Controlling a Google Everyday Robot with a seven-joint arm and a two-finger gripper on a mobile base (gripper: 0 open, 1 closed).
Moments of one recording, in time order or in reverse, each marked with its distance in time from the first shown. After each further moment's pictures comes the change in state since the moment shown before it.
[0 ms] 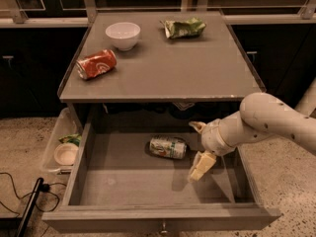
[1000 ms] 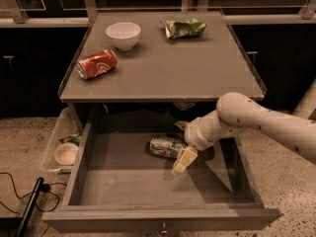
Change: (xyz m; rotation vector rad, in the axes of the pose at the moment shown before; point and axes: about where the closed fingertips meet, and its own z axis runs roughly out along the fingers) arm -0.010 -0.030 0.066 -0.056 -0.030 0.015
